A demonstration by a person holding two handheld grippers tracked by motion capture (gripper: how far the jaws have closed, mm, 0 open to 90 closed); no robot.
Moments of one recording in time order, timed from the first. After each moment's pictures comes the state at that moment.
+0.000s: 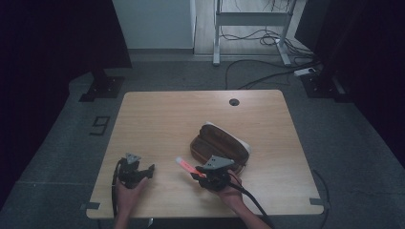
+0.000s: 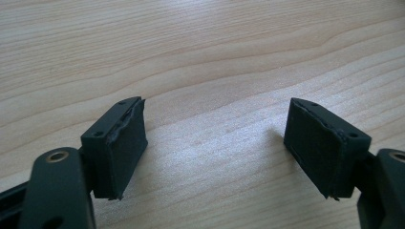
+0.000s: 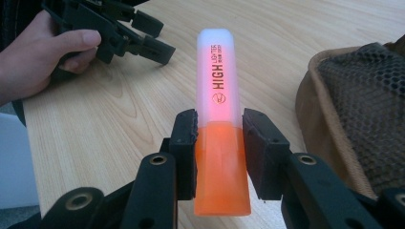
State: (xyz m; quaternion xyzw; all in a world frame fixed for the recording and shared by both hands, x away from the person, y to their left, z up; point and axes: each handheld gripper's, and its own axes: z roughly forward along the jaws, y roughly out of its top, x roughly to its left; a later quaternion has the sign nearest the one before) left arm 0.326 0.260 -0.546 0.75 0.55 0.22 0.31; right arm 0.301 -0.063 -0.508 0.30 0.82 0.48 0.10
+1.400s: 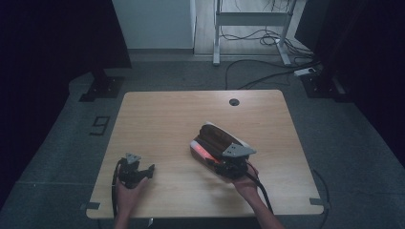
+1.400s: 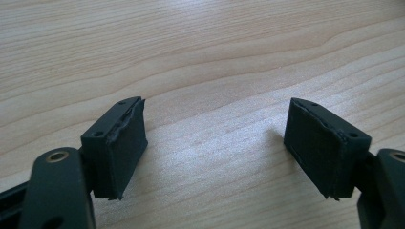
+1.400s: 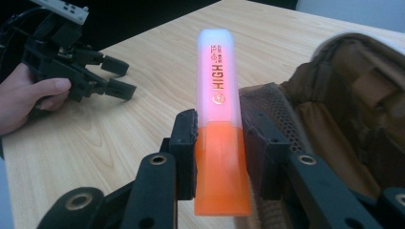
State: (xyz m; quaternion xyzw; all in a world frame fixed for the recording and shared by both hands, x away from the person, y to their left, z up) left arm 0.326 0.260 -0.546 0.75 0.55 0.22 0.31; right arm 0.320 -0.113 -0.476 0.32 0.78 0.51 0.14
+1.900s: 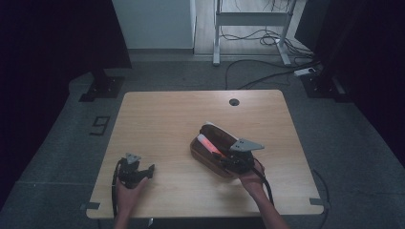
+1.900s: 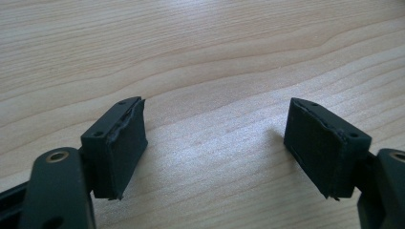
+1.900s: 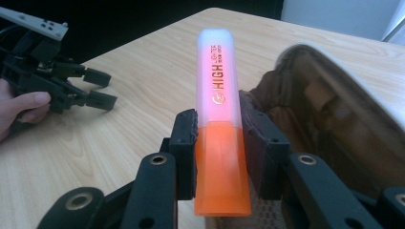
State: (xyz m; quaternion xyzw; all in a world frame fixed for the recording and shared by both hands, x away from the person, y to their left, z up) left arm 0.326 0.260 -0.546 0.75 0.55 0.22 0.31; right arm 0.332 -0.133 -0.469 0.34 0.77 0.52 0.15
